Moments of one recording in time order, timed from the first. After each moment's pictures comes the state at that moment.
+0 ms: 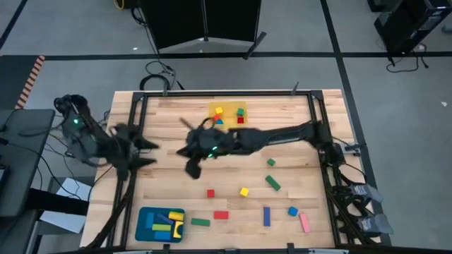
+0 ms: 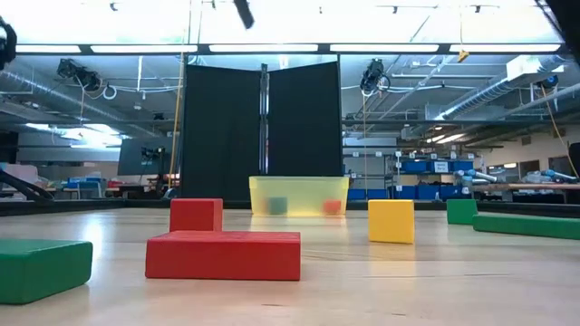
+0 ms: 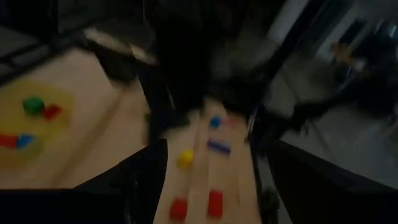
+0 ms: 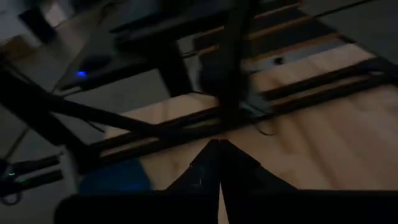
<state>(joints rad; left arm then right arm) -0.85 0.68 1.02 -0.70 -0.78 -0.70 0.10 2.10 2.02 -0.31 0.11 0.36</state>
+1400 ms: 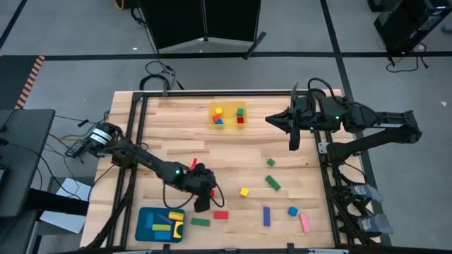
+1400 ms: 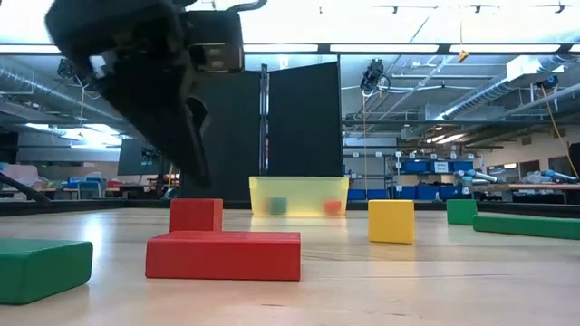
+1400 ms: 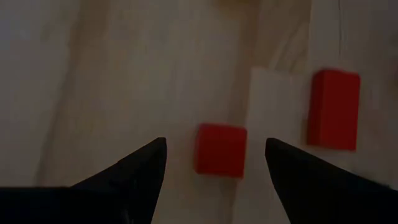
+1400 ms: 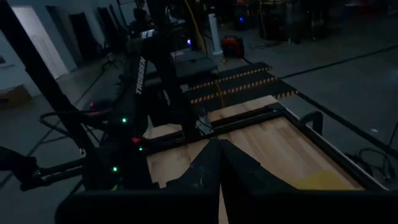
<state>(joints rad) -0.41 1.71 1.02 -0.35 -0.18 -0.55 0.02 0.95 1.11 -0.32 0.15 0.26</state>
